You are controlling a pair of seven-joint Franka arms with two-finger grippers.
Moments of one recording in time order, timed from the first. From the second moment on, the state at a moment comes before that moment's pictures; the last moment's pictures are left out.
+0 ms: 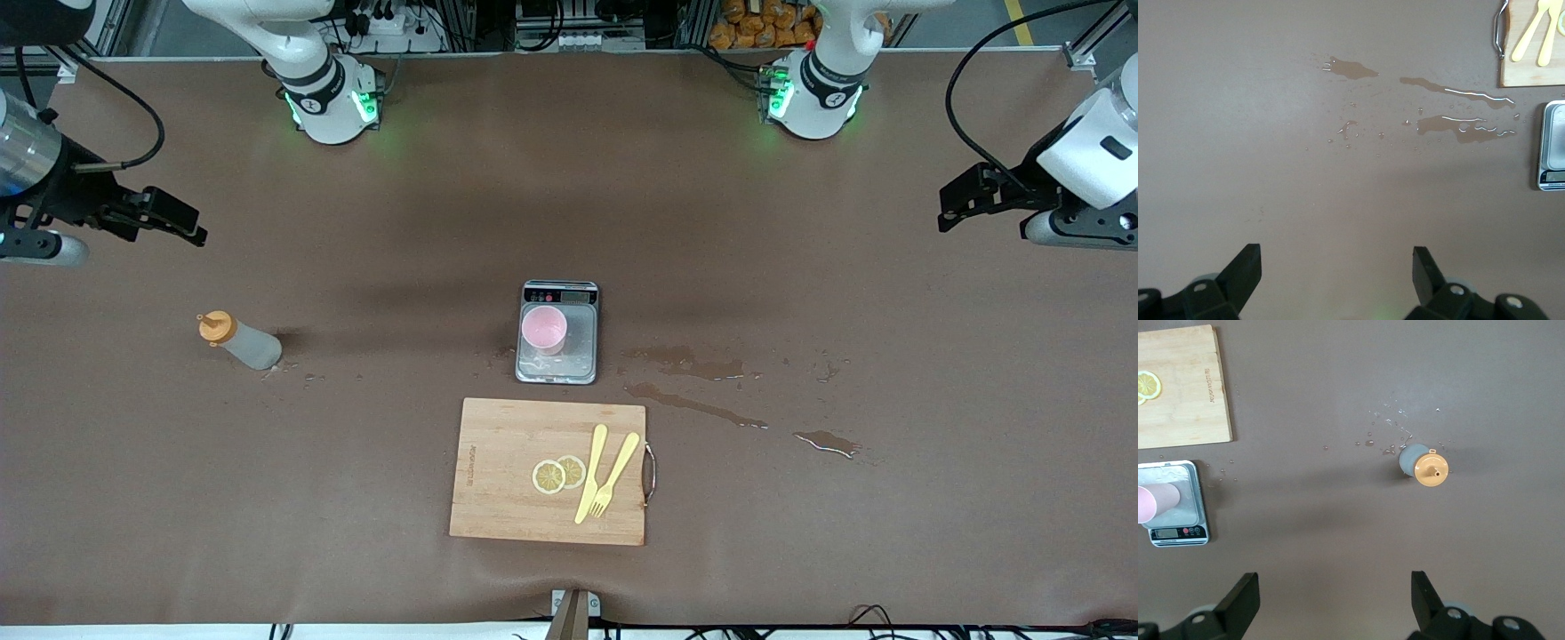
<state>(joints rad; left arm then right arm) -0.06 -0.02 -0.05 -1.59 -0.01 1.55 -0.01 -0.02 -0.06 0.05 -1.69 0.08 1.59 0.14</state>
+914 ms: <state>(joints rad) -0.06 0.00 -0.05 -1.57 -0.01 1.55 -0.01 -0.06 0.01 0.06 -1.58 0.02 1.58 0.08</state>
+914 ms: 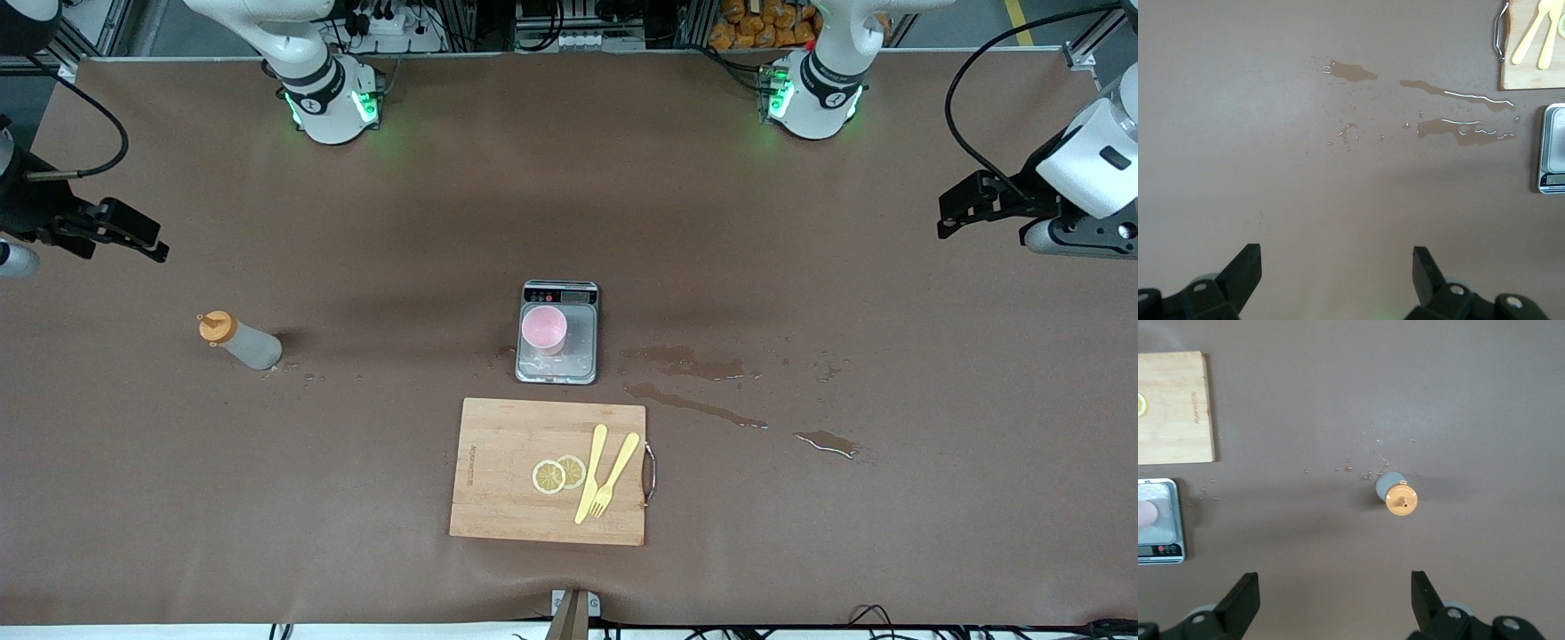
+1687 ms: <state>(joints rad) -0.06 0.00 -0.05 -1.57 -0.01 1.55 -0.01 -0.05 0.07 0.06 -1.50 0.01 1.52 0.07</state>
